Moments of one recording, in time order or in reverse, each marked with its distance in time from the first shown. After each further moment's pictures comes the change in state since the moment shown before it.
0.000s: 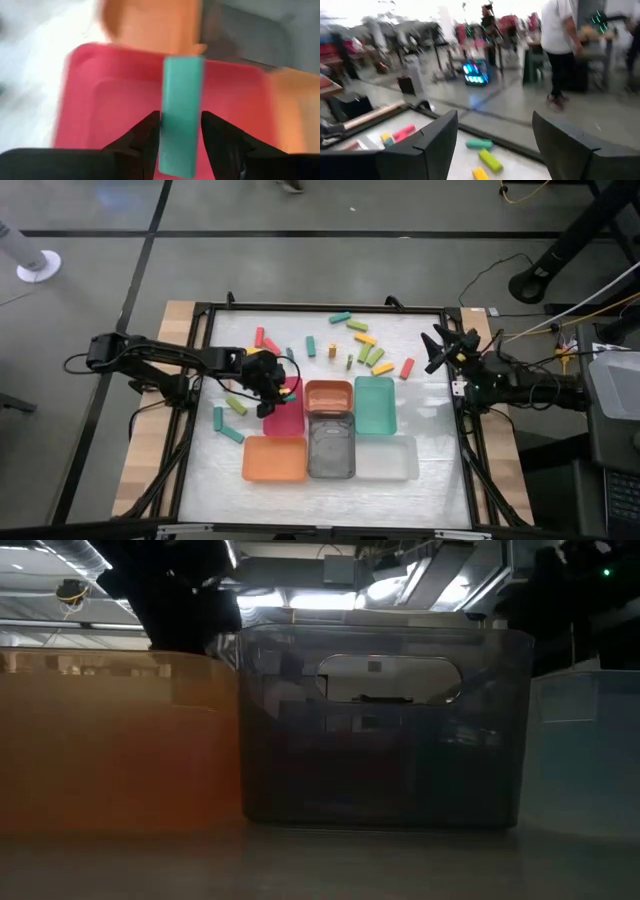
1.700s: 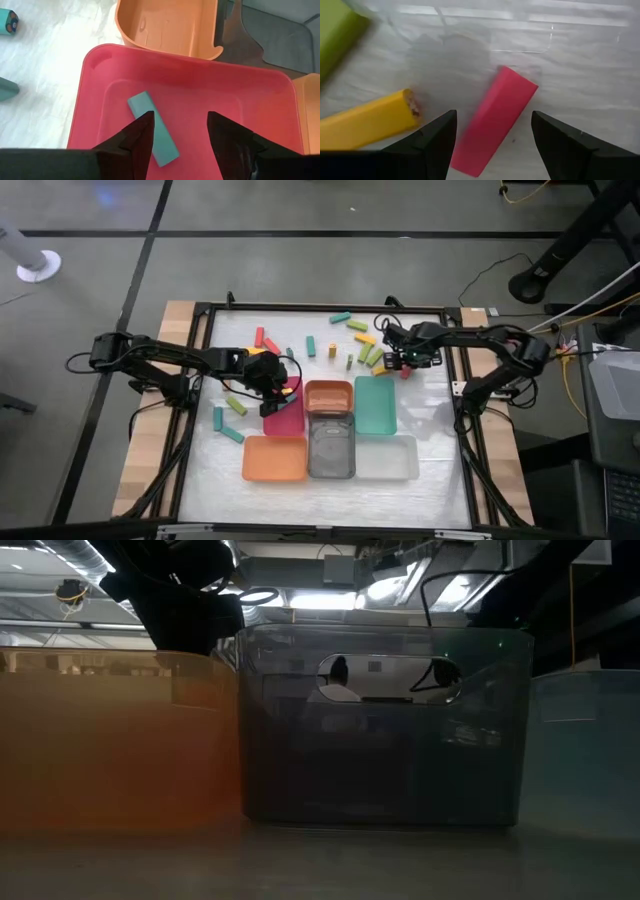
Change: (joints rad) left arm 0.001 0.022 0.001 0.023 -0.031 0.010; right arm -0.524 1.273 0.430 -0.689 -0.724 0.761
